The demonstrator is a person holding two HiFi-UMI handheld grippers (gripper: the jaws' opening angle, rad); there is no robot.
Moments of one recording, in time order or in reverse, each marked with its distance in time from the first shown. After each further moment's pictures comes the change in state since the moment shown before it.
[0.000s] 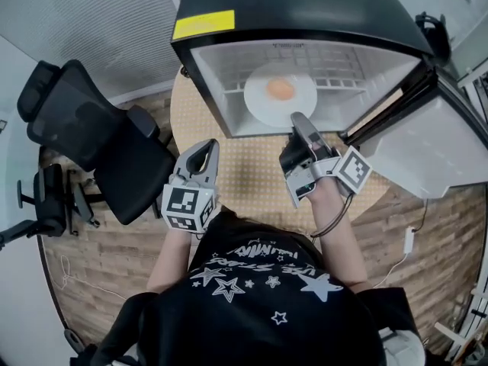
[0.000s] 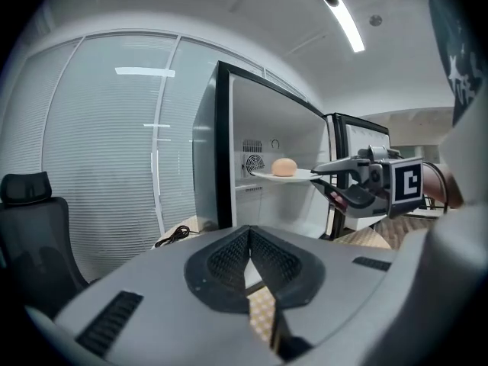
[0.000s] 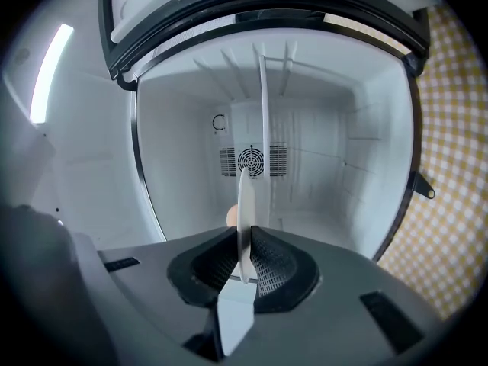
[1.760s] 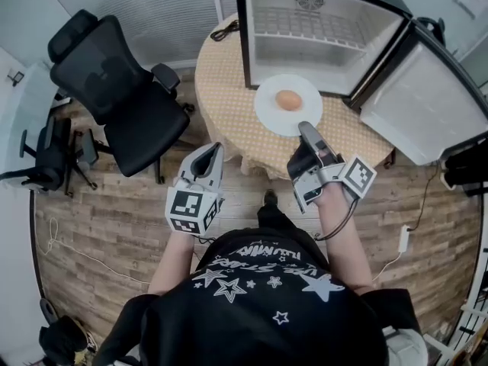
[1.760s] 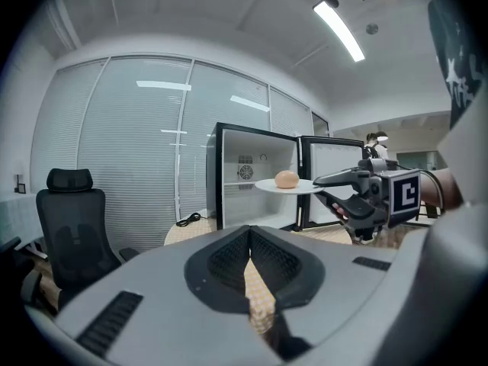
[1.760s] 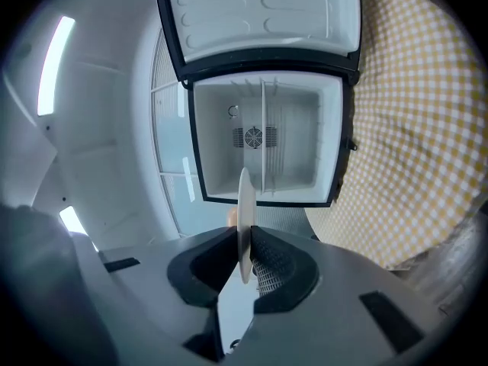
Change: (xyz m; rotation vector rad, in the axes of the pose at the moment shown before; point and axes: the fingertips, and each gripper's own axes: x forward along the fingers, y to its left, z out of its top) left arm -0.192 -0.071 -0.043 -0.064 -0.041 0.103; right arm -0.142 0.028 -0.120 0.004 0.124 -0.036
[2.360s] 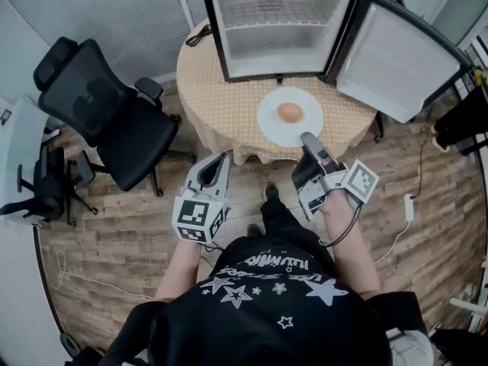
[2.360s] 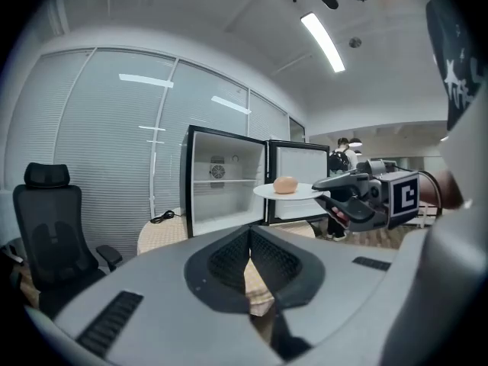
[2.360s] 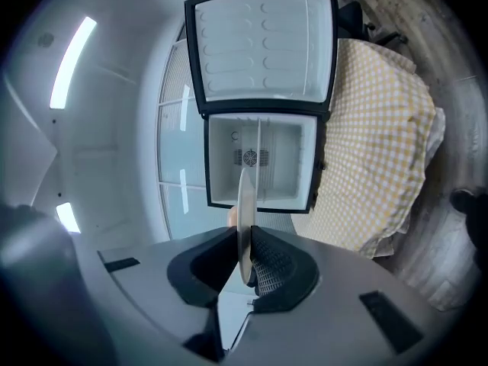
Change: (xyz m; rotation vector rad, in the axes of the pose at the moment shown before) left arm -0.075 -0.078 -0.027 0.029 -0.019 -0.181; right arm -0.136 0.012 -0.047 -0.041 -0.145 -0.046
